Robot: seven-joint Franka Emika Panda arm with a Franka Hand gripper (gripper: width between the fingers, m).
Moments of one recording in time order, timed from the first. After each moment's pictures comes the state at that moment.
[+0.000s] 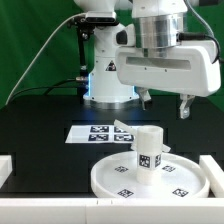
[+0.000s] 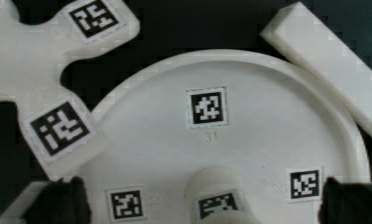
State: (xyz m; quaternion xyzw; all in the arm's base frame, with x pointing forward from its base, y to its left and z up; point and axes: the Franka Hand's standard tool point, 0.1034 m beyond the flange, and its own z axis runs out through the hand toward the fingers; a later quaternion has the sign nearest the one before) arm 0.514 0.070 0.108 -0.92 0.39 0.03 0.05
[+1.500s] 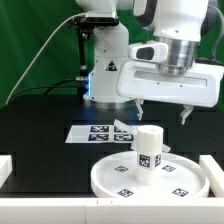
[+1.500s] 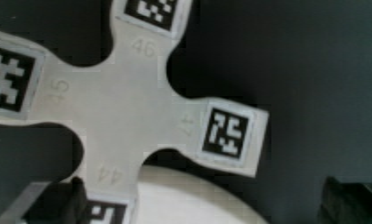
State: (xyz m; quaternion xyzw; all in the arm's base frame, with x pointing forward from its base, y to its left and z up) arm 0.439 0.085 0.065 -1.00 0.00 0.00 -0.06
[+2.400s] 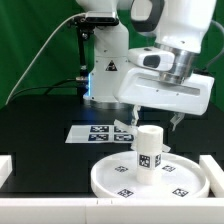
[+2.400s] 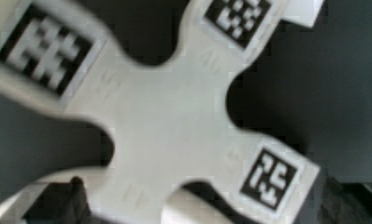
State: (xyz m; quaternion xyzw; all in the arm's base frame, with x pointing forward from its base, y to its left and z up) arm 0.434 0.070 0.051 -0.99 -0.12 0.01 -0.12
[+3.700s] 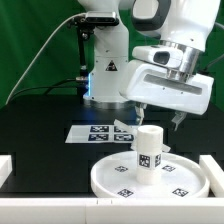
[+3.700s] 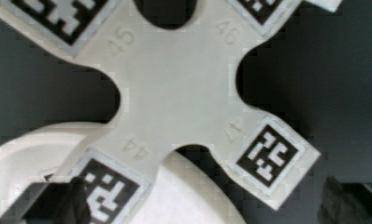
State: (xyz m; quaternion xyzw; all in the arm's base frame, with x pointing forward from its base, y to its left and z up) arm 0.440 0.074 0.049 -0.97 -0.20 -0.03 -0.14
